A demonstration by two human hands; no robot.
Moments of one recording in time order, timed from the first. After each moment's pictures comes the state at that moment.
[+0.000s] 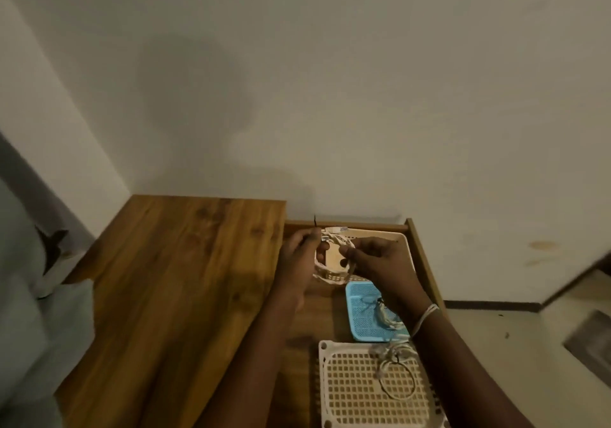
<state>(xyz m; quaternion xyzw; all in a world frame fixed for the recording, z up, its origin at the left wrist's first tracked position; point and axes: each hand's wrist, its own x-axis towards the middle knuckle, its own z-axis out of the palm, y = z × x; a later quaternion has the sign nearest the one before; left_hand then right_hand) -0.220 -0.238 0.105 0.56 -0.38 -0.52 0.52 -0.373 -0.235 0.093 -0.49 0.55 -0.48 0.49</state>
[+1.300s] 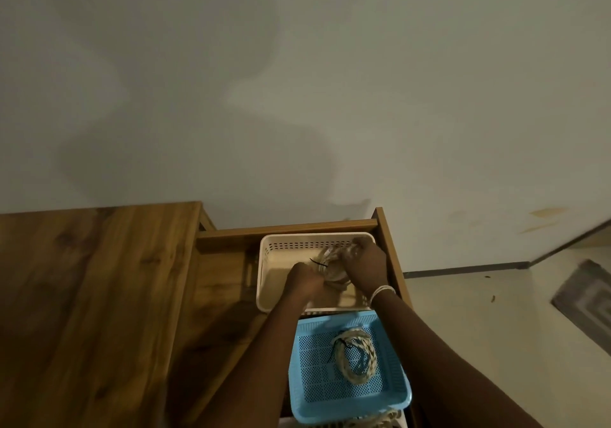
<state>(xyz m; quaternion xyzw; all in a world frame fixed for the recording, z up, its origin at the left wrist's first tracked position) -0.385 -0.474 -0.152 0.72 -0.45 -0.51 0.13 -0.524 -0.469 -0.138 -0.46 0.77 -0.30 0.33</state>
